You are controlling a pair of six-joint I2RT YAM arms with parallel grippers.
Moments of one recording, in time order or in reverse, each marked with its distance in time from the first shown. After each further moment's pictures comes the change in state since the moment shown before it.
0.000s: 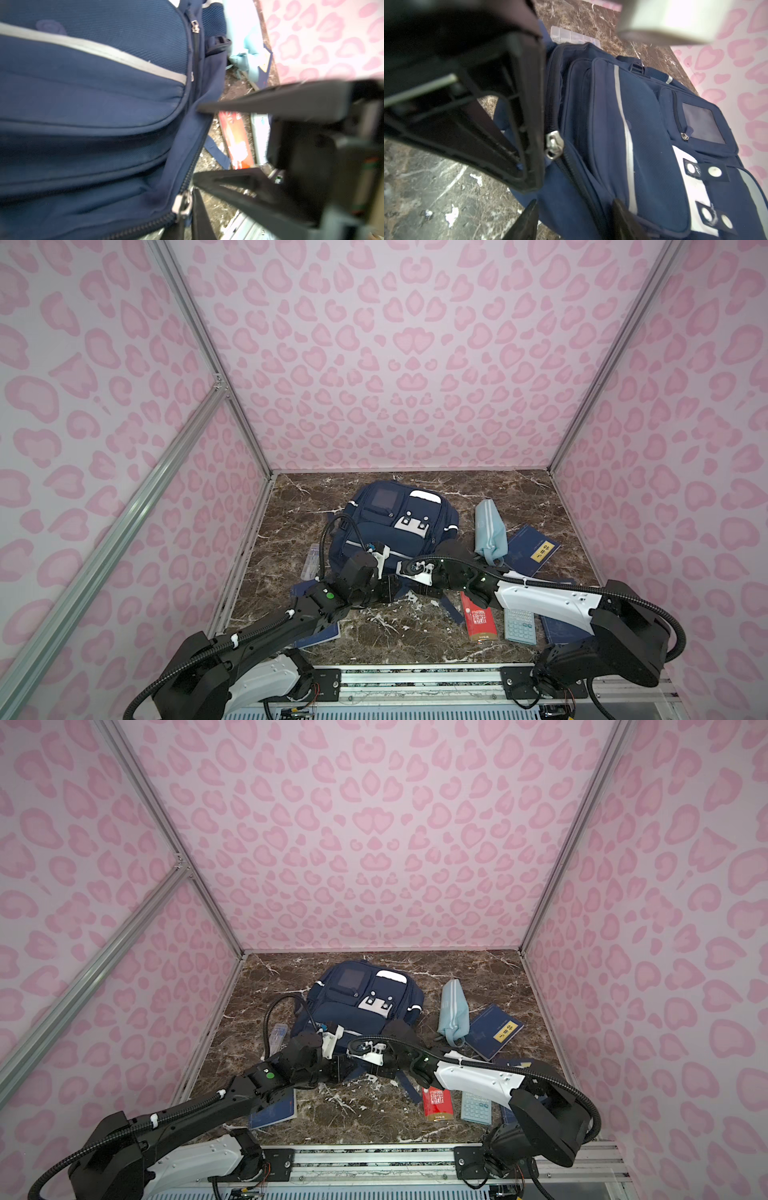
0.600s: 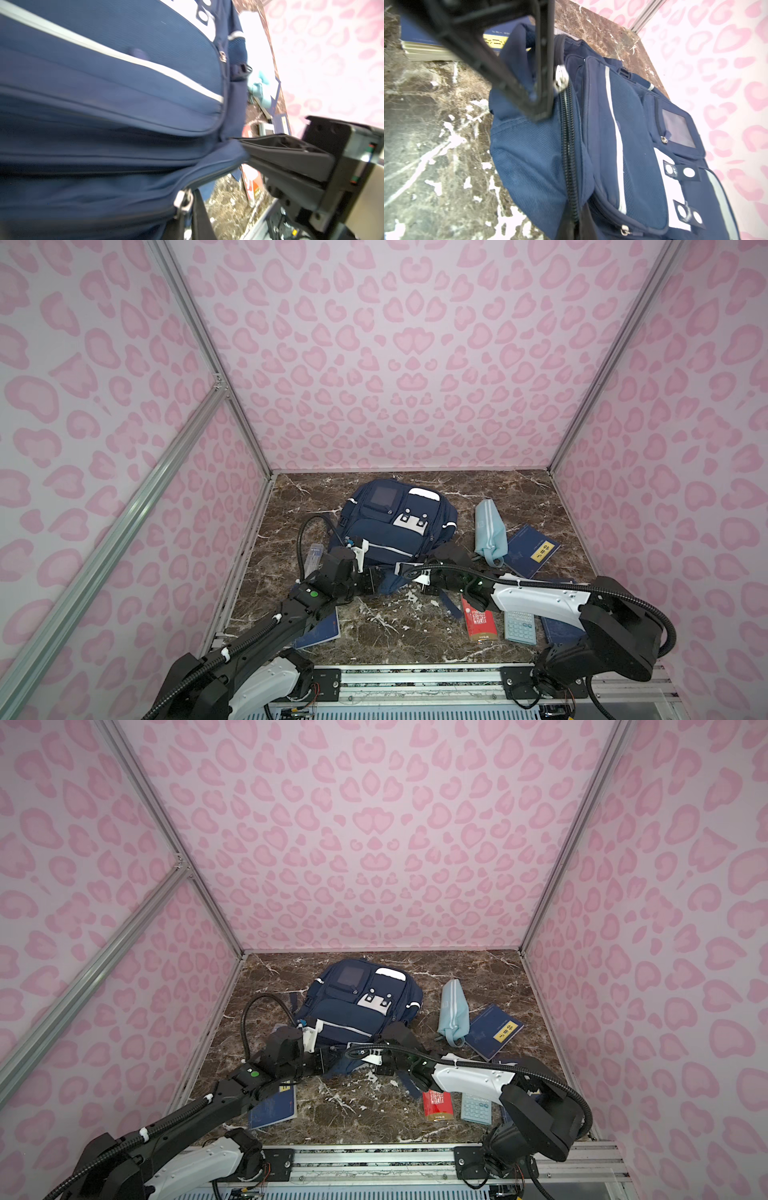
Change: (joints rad) left arm 0.273 -0.102 -0.064 -0.048 0.050 0.067; right arm -0.018 0.018 -0.041 0.129 0.047 -0.087
